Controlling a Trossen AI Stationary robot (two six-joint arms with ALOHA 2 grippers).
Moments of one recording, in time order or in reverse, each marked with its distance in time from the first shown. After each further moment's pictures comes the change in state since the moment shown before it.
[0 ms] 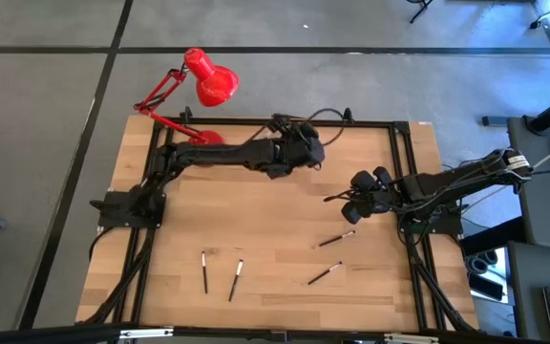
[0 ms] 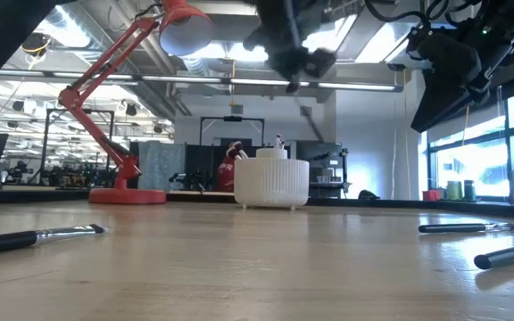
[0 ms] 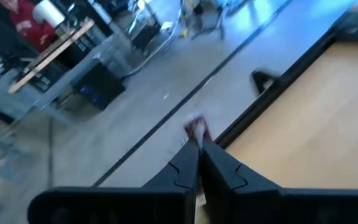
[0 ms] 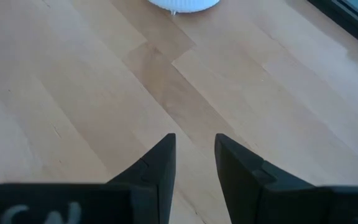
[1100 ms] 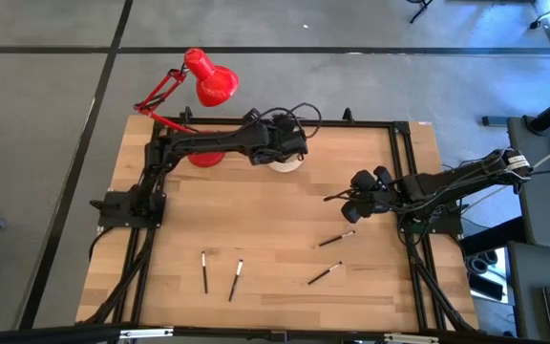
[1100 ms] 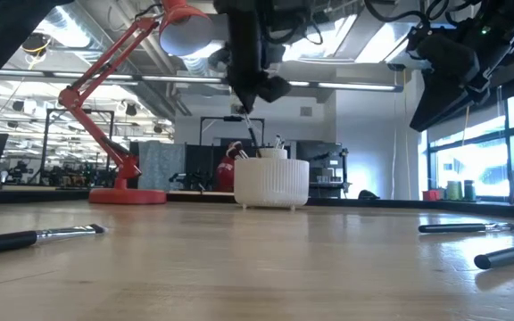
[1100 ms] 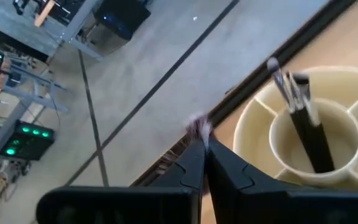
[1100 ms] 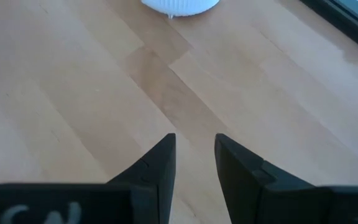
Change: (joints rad) left arm 0.093 -0.047 -0.052 -0.466 0.059 -0.284; right arm 0.000 0.000 0.000 0.001 0.014 0.009
